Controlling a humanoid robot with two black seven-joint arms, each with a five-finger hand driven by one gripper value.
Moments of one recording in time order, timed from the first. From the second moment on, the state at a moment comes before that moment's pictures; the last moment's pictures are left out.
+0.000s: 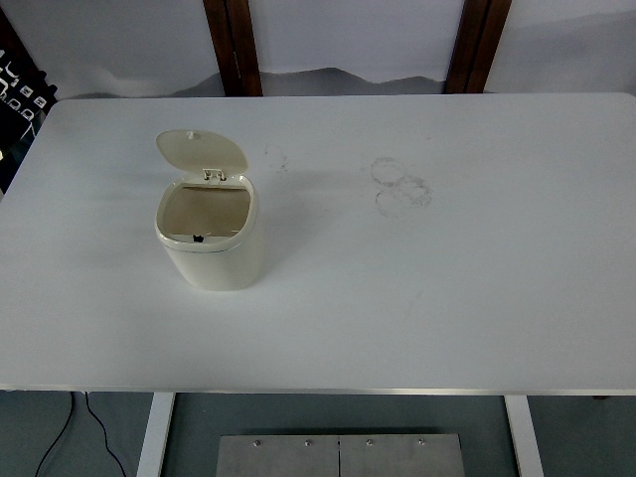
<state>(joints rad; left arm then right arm) -0.85 0.58 -0.71 -0.49 -0.37 -0.46 -0.02 0.02 0.00 0.22 0.16 -0.38 -0.02 -0.06</state>
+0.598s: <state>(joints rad) -0.85 0.58 -0.71 -0.49 -0.37 -0.46 -0.02 0.02 0.00 0.22 0.16 -0.38 -0.02 -0.06</state>
